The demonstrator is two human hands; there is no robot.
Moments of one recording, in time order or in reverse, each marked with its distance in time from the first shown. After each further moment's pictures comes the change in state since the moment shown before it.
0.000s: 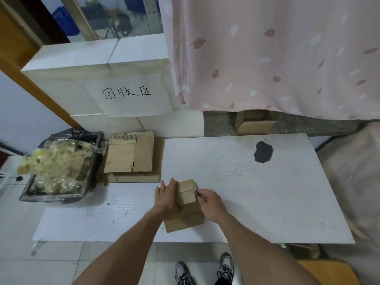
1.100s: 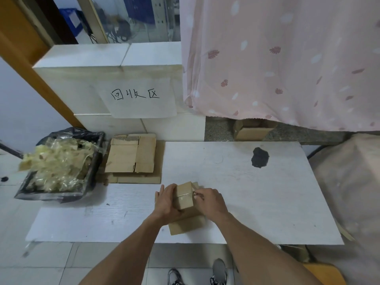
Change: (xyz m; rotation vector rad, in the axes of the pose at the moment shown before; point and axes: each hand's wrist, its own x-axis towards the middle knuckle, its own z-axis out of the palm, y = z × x) left_hand -0.020 -0.017 0.005 -0.228 0.123 0.053; right_hand -0.017 -0.031 0.001 -0.308 0.174 -0.160
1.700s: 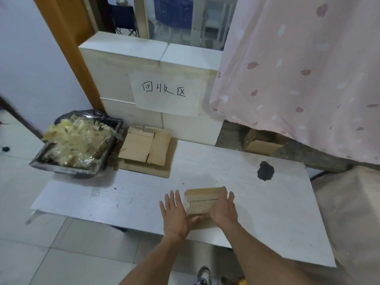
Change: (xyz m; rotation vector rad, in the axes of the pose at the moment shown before) left_hand -0.057 0.010 0.052 0.157 0.152 -0.209; right_hand -0.029 -0.003 0.008 -0.172 0.078 0.310
